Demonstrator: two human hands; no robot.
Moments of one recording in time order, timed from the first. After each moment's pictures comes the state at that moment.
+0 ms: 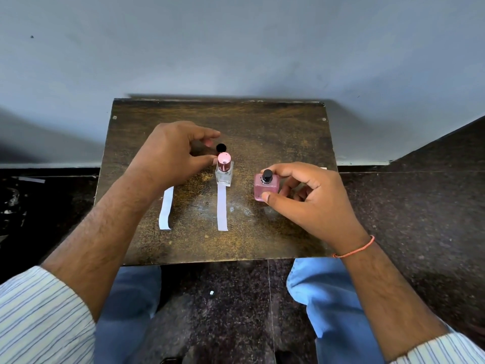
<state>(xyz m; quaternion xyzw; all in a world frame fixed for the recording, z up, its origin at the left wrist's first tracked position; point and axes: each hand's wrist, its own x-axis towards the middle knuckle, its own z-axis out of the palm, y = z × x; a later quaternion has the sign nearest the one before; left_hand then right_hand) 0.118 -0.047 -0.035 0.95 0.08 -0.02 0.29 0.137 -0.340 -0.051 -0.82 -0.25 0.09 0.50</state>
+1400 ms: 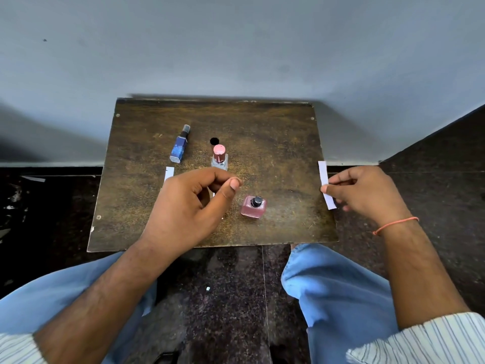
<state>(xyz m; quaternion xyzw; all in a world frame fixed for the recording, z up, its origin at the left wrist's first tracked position) 0.016 -0.127 -0.014 0.85 0.09 0.08 0.52 0.171 -0.427 -0.033 -0.93 0.06 0.19 0.31</state>
